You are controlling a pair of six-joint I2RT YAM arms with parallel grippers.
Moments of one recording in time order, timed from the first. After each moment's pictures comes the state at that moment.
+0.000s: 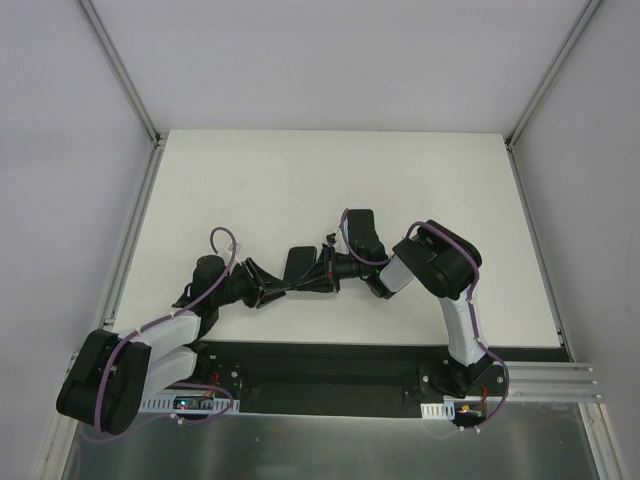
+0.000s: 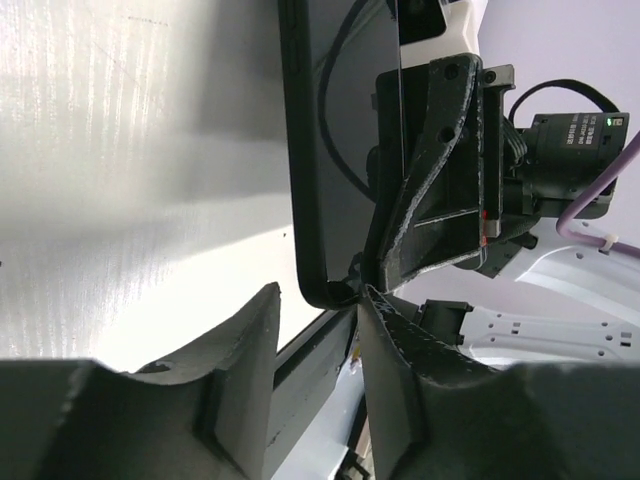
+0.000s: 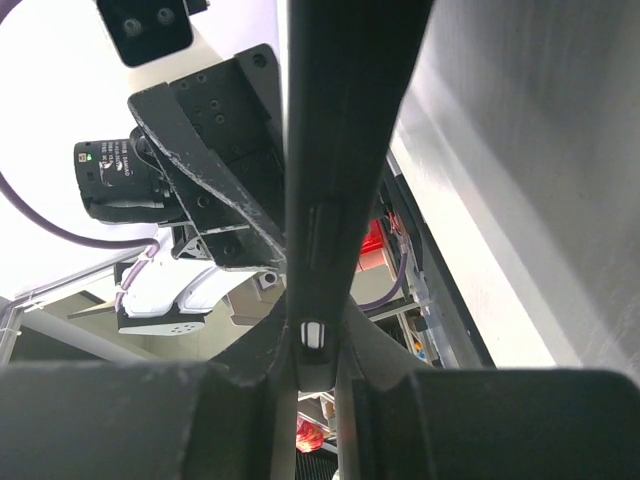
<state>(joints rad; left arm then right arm) -0.29 1.05 0.11 0.41 0.61 -1.24 0.72 2.13 0.74 1.13 -0.94 1.69</state>
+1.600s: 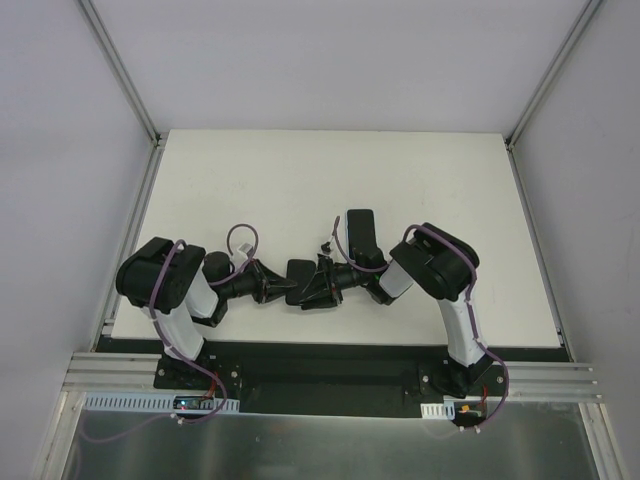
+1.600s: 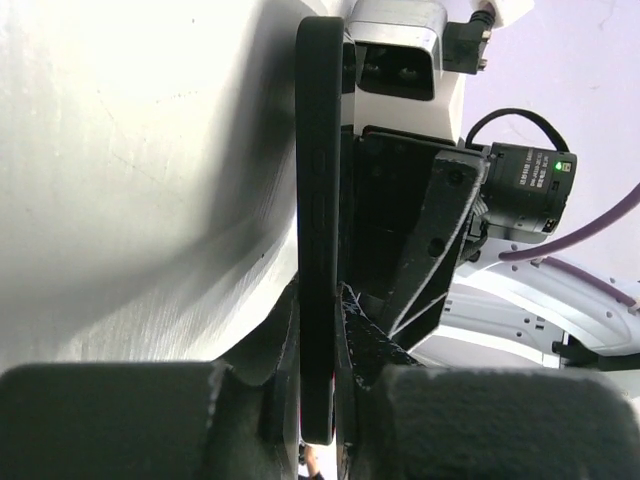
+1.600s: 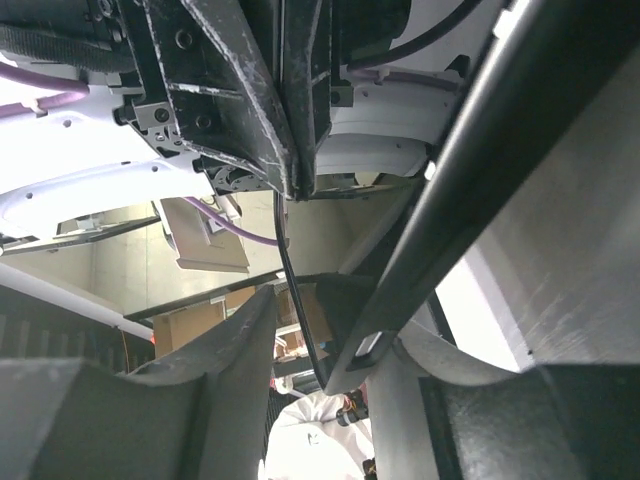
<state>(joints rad) -0.24 1.76 0.14 1.16 0.86 -1.45 0.74 2.13 0.70 1.13 -1.03 1.54</state>
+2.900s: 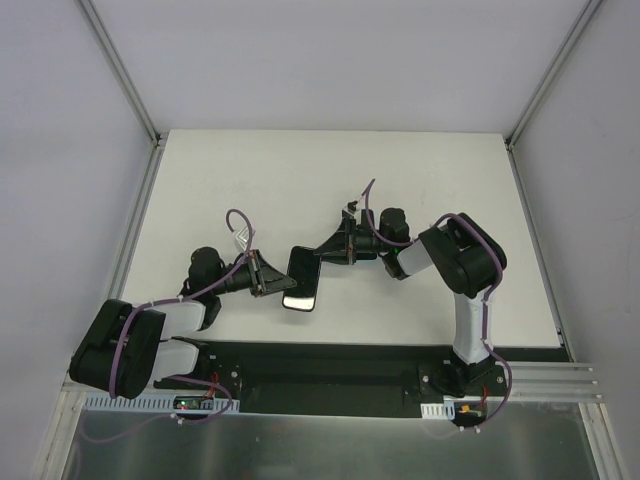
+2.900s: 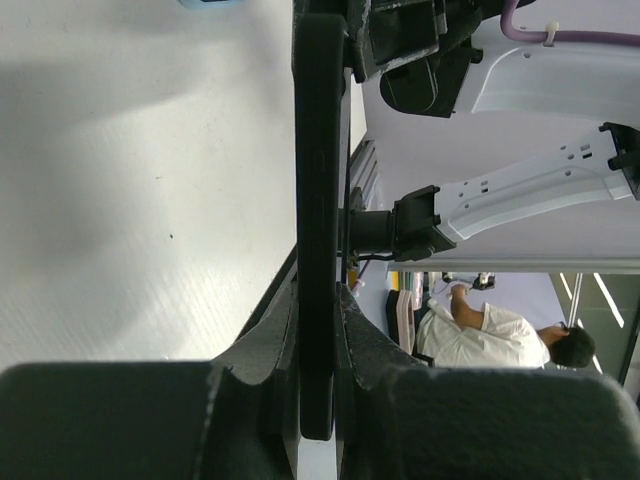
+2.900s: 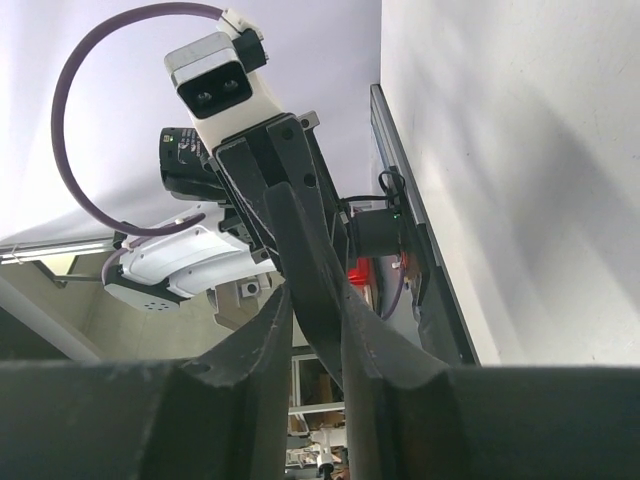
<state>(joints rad) -0.26 1.24 0.14 0.86 0.96 -1.13 0.53 2.04 0.78 1.16 -1.03 1.57</state>
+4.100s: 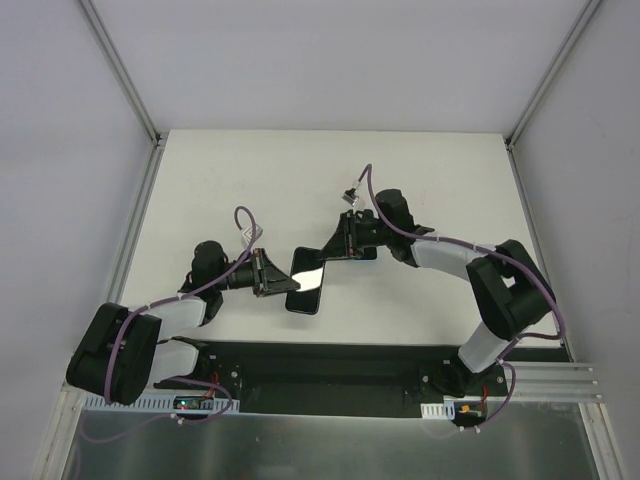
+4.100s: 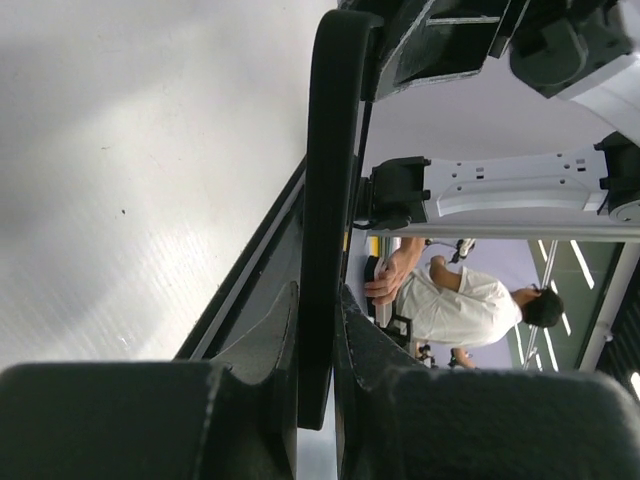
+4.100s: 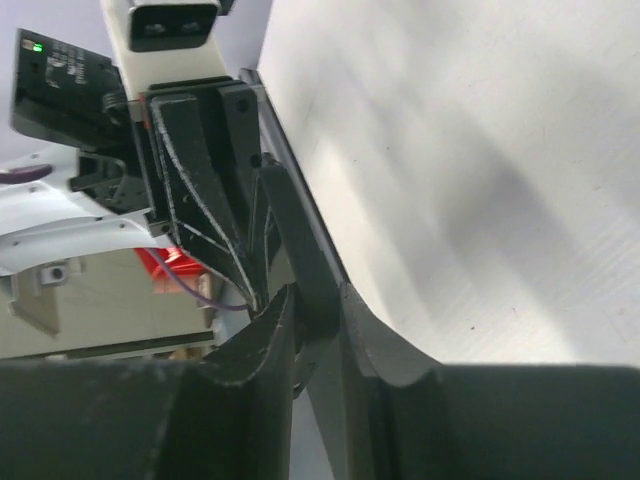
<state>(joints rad) -0.28 1.22 0.19 0.75 1.01 -1.18 0.57 1.68 0.86 0.35 -0.93 0.85</state>
